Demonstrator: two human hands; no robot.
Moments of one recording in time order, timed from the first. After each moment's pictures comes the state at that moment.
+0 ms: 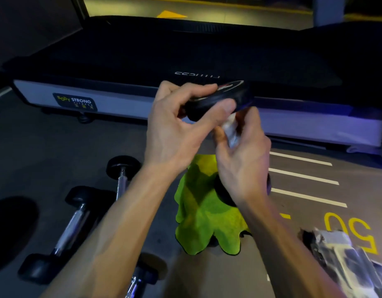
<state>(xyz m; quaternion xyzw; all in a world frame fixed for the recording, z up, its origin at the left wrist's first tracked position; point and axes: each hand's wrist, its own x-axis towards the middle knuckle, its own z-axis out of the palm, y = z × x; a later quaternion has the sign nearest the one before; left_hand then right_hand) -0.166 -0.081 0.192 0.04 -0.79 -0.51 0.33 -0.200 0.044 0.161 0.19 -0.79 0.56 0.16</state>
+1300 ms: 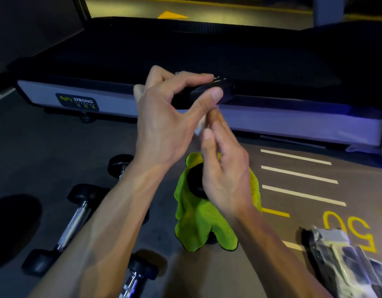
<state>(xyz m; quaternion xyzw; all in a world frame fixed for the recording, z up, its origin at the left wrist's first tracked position) -0.160 -0.084 0.208 0.05 -0.83 -0.40 0.38 -0.173 0.038 0.150 0.28 -0.75 0.60 0.10</state>
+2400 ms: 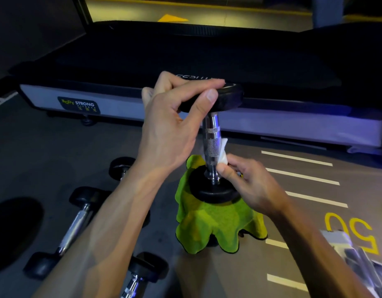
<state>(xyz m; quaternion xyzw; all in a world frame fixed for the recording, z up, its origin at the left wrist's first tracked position) -0.162 -0.082 0.204 0.02 -0.84 -0.41 0.36 -0.225 0.108 0.115 0.36 -0.83 0.42 -0.12</state>
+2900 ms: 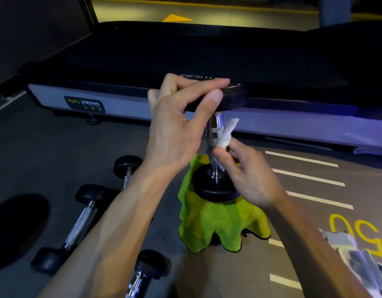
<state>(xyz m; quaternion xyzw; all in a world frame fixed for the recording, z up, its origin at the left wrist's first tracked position) -0.160 -0.078 0.204 0.03 -0.84 -0.41 0.36 -0.215 0.086 0.140 0.33 -0.83 0.44 -0.06</state>
